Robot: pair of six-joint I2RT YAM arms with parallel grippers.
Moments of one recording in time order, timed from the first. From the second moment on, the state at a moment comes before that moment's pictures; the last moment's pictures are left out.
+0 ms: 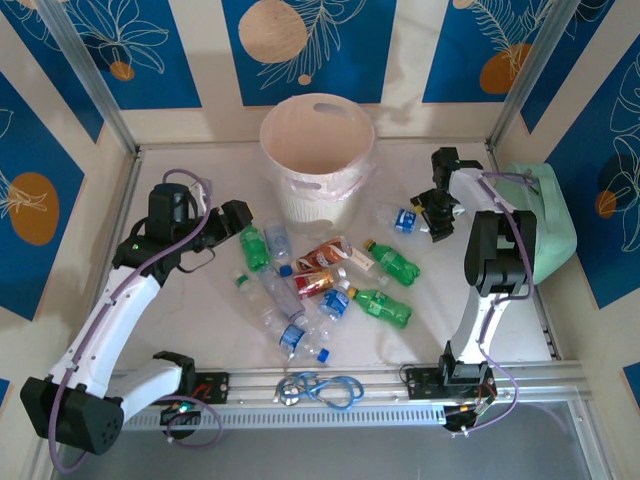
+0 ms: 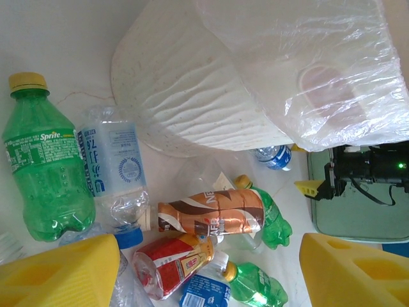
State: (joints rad) left arm -0.25 1.04 1.02 -0.59 0.39 -0.73; right arm 0.00 1.94 1.51 -0.99 -0.06 1.17
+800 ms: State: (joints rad) left arm -0.25 1.04 0.99 -0.59 0.40 -0.71; right arm 0.09 2.00 1.59 -0.97 -0.03 1.03
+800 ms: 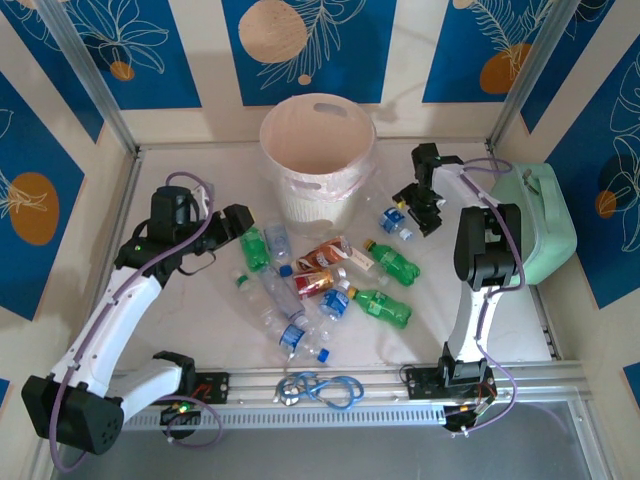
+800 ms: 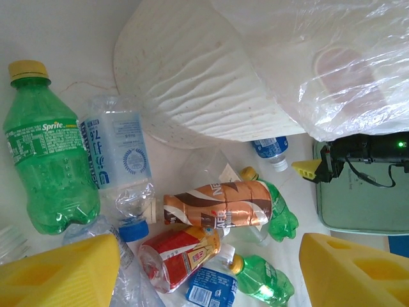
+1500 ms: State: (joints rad) left arm -0.25 1.04 0.99 -0.59 0.40 -0.71; right arm 0.15 1.93 1.46 -0.79 -0.20 0.60
